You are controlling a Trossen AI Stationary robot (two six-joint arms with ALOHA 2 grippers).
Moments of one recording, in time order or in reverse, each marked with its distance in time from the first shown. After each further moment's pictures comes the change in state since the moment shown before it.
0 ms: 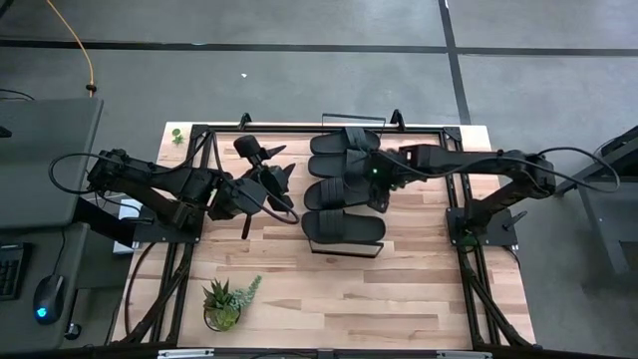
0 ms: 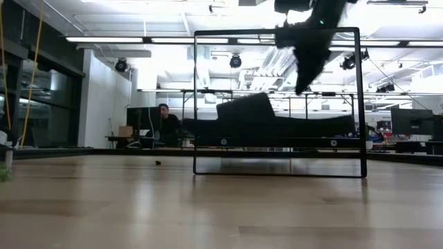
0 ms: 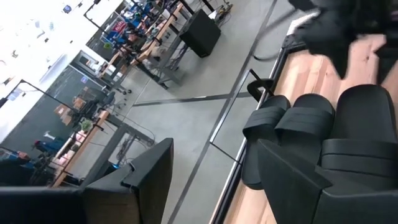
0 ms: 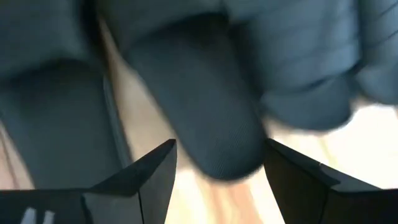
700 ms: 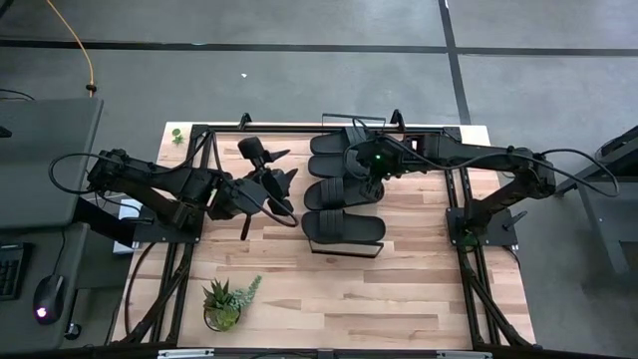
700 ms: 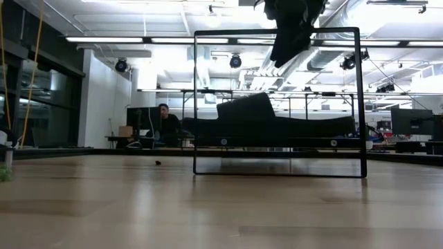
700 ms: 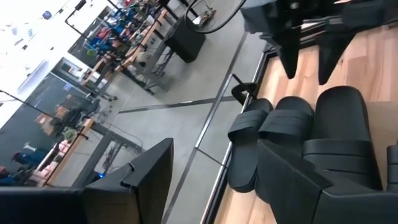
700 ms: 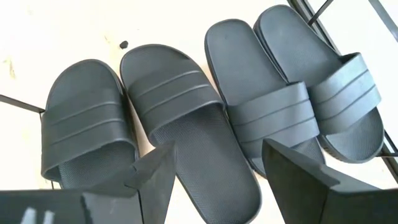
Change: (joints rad) left arm -0.001 0.000 0.000 0.004 0.069 0.015; right arm 0.000 0.000 0.179 0.035 0.016 0.011
